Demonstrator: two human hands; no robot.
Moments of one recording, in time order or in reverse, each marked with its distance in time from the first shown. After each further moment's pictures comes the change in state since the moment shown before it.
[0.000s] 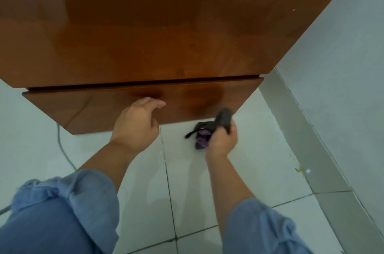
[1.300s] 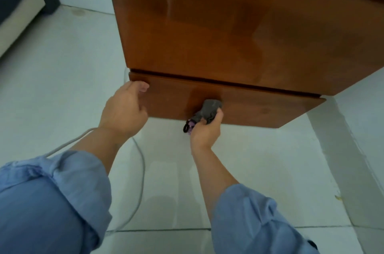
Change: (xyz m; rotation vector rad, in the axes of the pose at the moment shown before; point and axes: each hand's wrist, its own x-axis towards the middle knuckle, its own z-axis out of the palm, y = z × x) left_hand -0.065 -0.099 -0.099 0.005 0.195 -0.361; right_hand -0.129 0.051 0.085 -0.454 -0.359 -0.162
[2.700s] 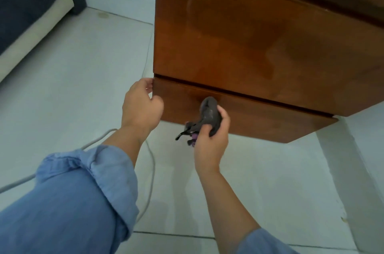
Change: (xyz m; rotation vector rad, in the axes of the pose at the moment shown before) left_hand 0.006 0.005 -0.004 -0.527 0.180 -0.332; right_hand -0.048 -0.018 -0.003 0.032 -0.162 -0.296
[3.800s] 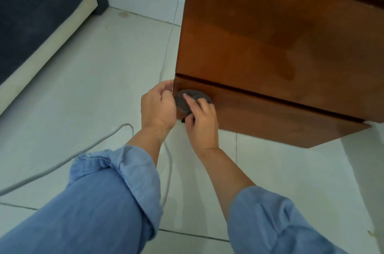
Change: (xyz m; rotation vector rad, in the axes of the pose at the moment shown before) left_hand -0.003 -0.008 -0.005 -0.230 0.051 -0.049; right_hand 0.018 0.018 0.056 -0.617 -0.342 -0.672
